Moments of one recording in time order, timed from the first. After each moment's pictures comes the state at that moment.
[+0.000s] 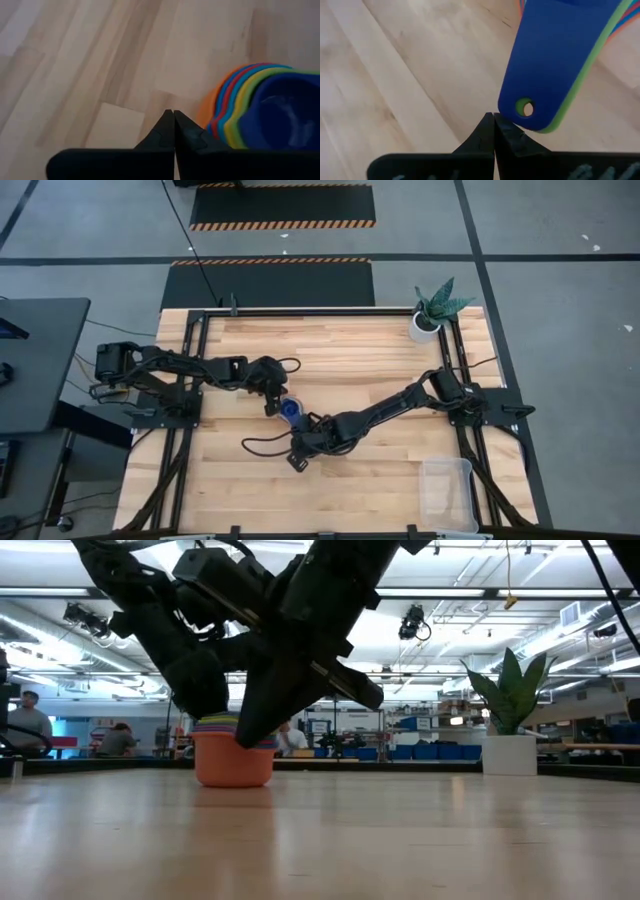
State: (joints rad) left arm 0.16 1.43 0.61 -0.05 0.01 -0.13; right arm 0.30 2.22 1.72 -0.55 0.24 1.01
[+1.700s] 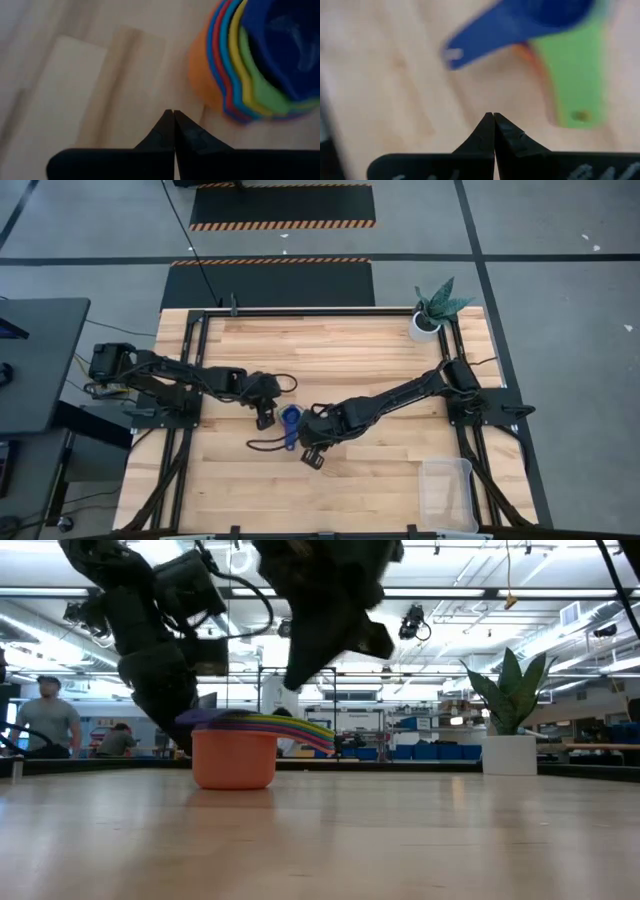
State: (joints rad) left arm 0.01 1.40 0.62 -0.24 -0.04 -0.30; right arm 0.28 2.08 1.72 -0.75 0.11 0.76
